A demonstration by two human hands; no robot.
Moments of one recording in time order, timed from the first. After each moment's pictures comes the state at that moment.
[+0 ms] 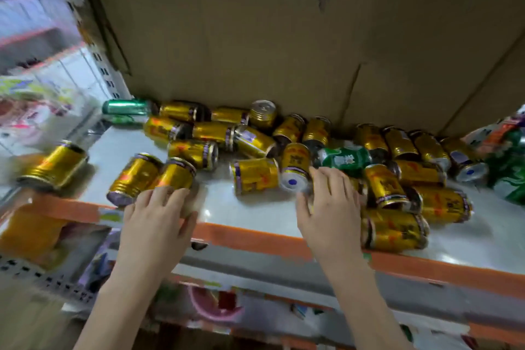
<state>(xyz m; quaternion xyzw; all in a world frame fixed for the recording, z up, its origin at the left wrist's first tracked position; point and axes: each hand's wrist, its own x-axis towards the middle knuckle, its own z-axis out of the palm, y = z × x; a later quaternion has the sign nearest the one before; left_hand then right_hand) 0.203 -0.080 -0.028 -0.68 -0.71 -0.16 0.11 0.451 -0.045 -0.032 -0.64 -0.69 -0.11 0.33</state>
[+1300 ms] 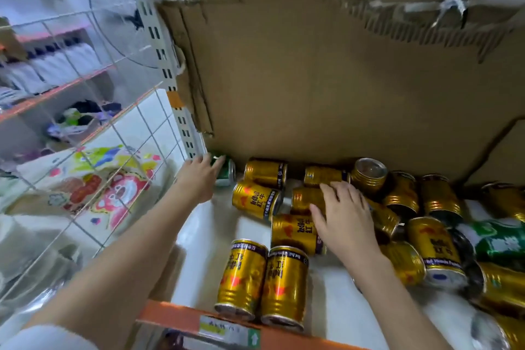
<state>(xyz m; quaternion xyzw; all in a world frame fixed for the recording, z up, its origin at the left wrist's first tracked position) -0.004 0.185 -0.009 -0.71 -0.67 0.15 0.12 0.273 0.105 -0.017 -0.65 -0.74 0.00 0.13</state>
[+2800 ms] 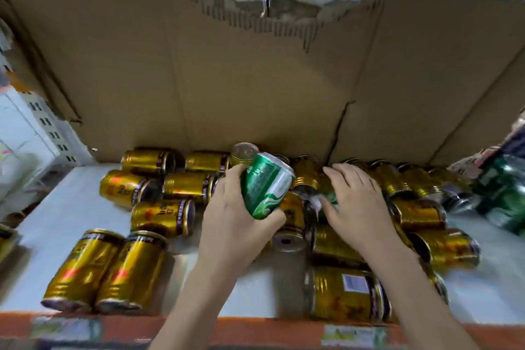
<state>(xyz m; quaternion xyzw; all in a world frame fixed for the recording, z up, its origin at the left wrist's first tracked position) 0.296 0.040 0.017 -0.66 -0.59 -0.43 -0.18 0.494 0.057 0.013 -0.66 -0.72 -0.11 0.17</state>
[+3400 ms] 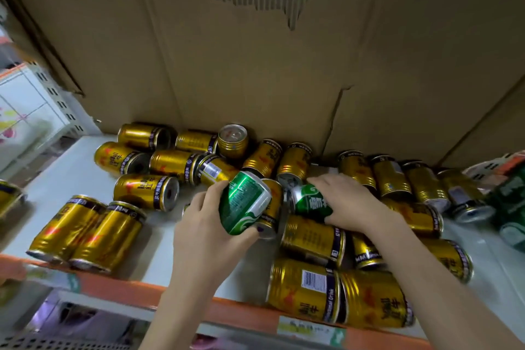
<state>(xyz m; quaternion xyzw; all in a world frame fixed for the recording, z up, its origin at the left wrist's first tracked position) 0.337 0.006 -0.001 -0.60 -0.70 -0.35 -0.14 0.558 0.108 0.007 -0.53 -0.84 0.06 -0.13</state>
